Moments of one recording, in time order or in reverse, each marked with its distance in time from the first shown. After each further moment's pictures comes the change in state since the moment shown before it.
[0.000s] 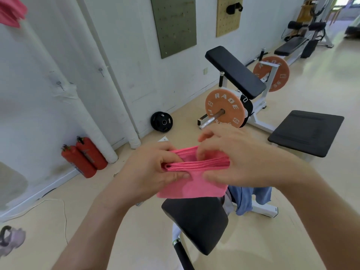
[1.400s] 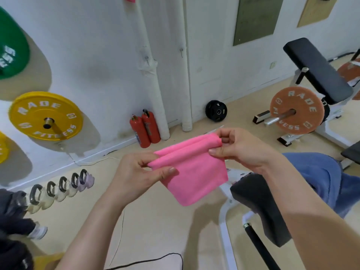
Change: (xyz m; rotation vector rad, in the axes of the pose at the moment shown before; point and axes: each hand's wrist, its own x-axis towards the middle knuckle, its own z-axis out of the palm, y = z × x) left_hand -0.248 -0.141 -0.152 -0.285 0.405 -0.453; right_hand 0.161 -0.202 0.137 1.165 -0.159 0.184
